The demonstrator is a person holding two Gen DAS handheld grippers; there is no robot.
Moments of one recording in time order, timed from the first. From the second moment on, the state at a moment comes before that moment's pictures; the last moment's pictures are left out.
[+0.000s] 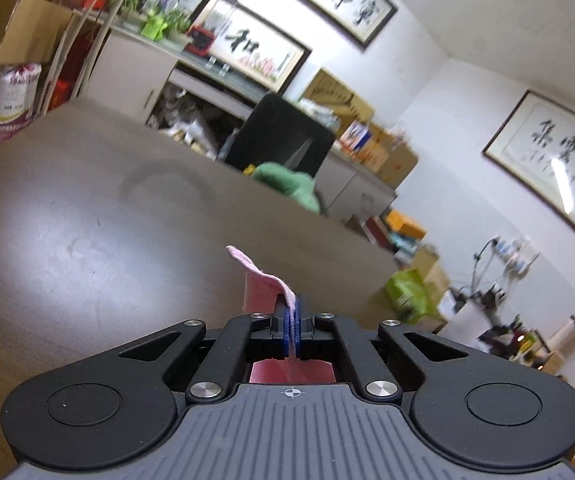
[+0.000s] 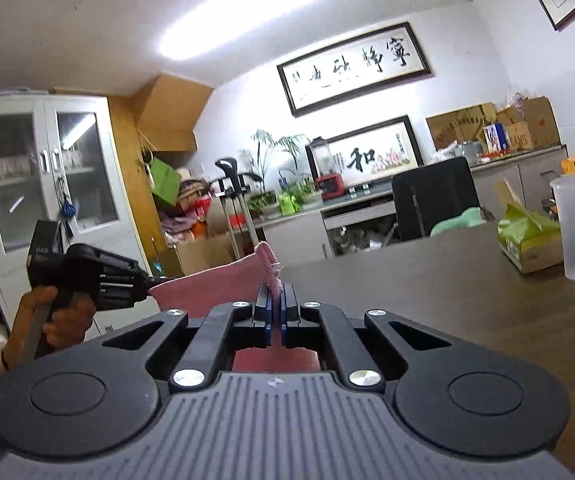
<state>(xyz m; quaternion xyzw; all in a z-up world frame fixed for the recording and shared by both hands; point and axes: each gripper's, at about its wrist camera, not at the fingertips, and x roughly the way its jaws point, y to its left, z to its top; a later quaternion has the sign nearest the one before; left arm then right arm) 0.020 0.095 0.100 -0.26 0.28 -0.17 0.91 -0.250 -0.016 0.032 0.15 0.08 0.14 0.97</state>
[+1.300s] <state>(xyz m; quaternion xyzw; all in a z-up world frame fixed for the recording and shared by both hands) -0.022 0.102 0.062 -0.25 0.33 -0.10 0.91 -0.168 -0.007 -0.002 0.08 0.21 0.17 0.96</state>
